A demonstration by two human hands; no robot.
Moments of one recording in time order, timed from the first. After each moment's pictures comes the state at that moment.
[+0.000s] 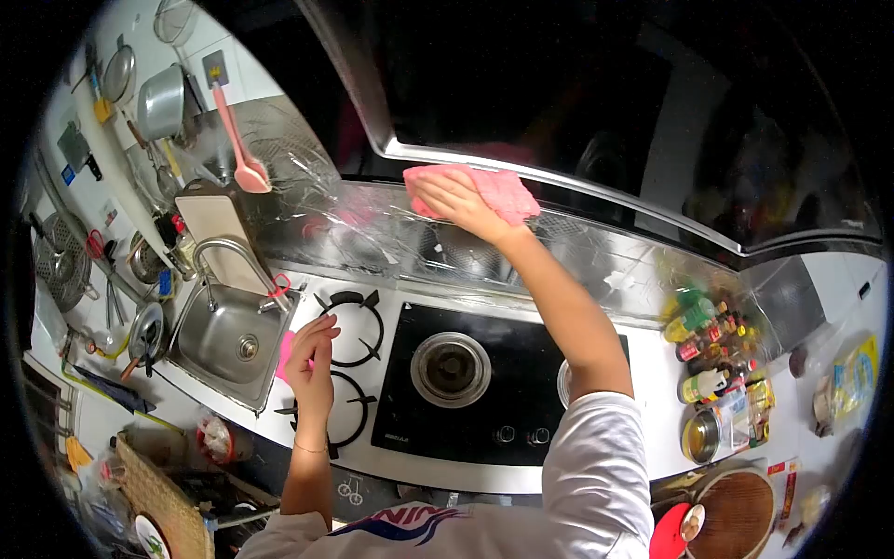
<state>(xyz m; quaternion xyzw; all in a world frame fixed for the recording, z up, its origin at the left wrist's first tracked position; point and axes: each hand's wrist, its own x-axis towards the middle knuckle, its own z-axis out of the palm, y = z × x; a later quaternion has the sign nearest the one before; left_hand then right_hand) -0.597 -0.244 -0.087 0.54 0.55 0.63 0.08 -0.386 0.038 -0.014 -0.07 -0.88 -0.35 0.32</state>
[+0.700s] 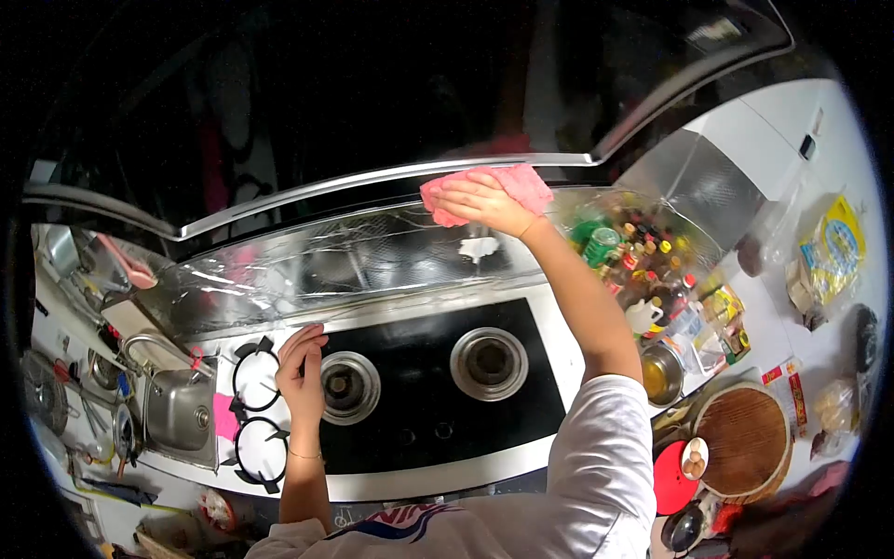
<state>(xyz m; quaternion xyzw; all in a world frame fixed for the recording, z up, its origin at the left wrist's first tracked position) -0.369 -0.190 -0.069 0.65 0.49 0.57 0.12 -0.011 0.010 -0.005 -0.20 -0.87 -0.40 0.21</state>
